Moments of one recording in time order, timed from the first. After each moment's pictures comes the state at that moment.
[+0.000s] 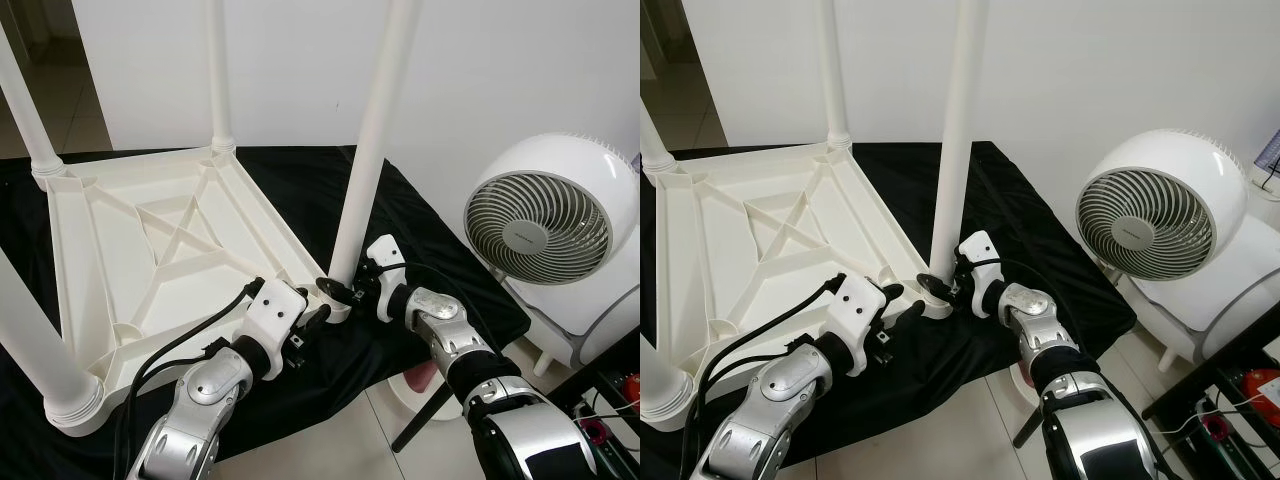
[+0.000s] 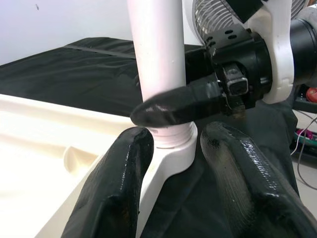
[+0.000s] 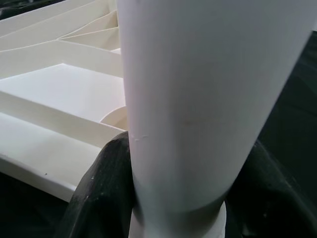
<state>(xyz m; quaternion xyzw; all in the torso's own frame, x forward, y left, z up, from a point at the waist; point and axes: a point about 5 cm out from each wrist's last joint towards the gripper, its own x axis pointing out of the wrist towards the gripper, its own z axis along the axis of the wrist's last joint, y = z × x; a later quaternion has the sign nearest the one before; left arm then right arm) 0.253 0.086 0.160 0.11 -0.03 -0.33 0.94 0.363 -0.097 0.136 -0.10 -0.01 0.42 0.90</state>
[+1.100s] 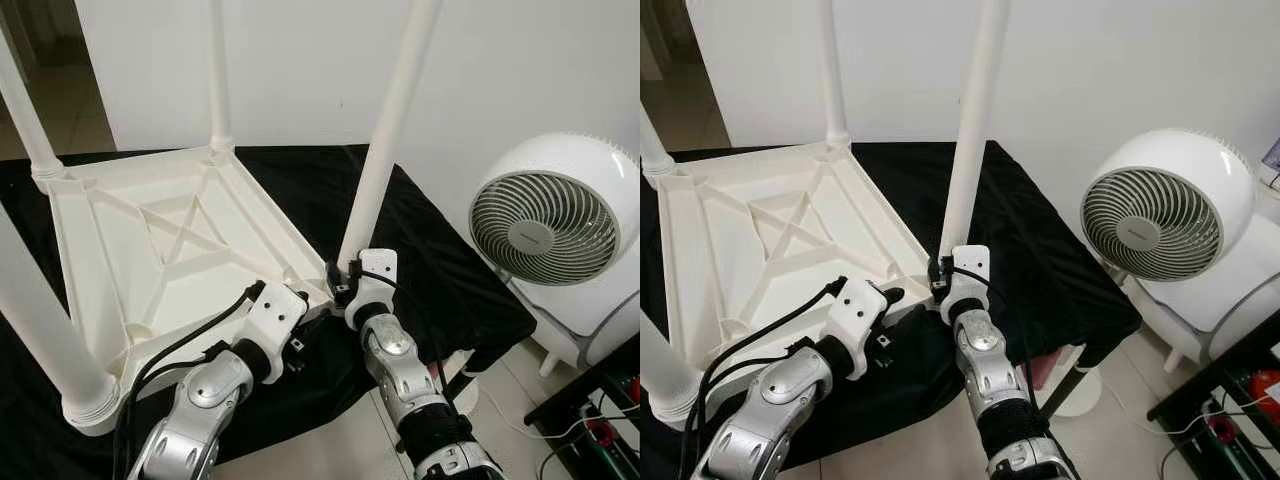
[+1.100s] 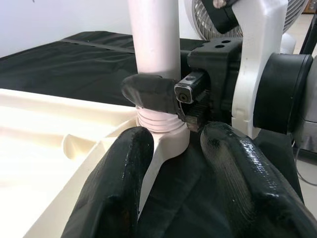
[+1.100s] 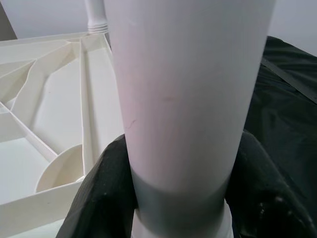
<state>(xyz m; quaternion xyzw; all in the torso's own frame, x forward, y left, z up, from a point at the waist) 0.252 0.080 0.158 0.11 -0.02 -0.34 0.94 0.335 -0.067 0.134 0.02 -0.04 0.09 0.99</state>
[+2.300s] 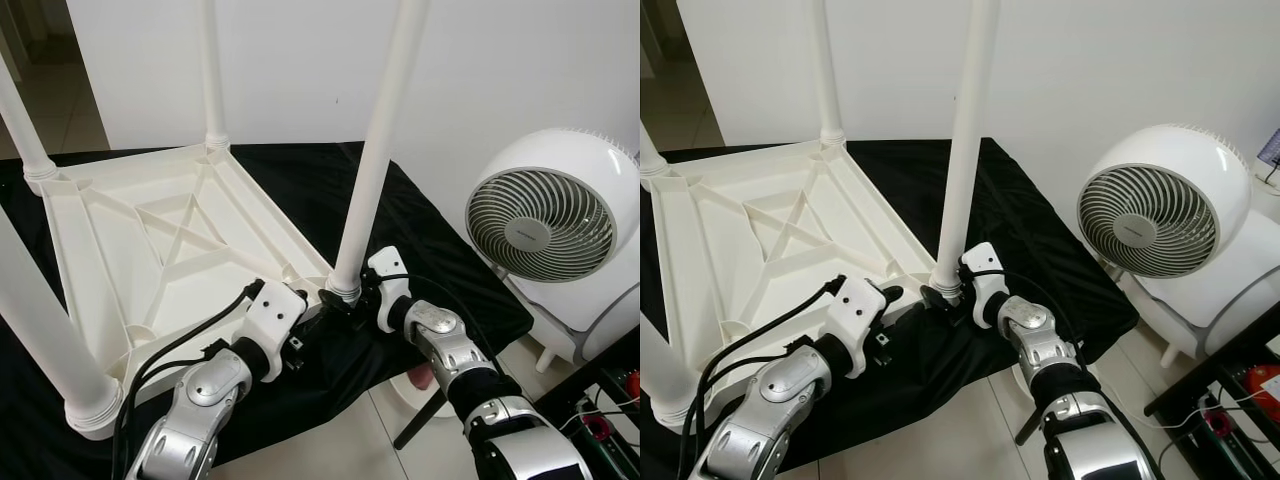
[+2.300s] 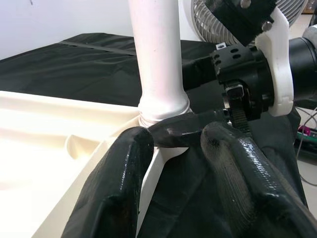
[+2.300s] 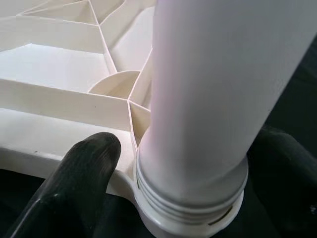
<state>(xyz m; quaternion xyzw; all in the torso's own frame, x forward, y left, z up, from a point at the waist) 0.254 0.083 0.161 0.11 -0.03 -0.33 0.94 0.358 -0.104 0.126 -0.10 0.01 0.38 0.92</state>
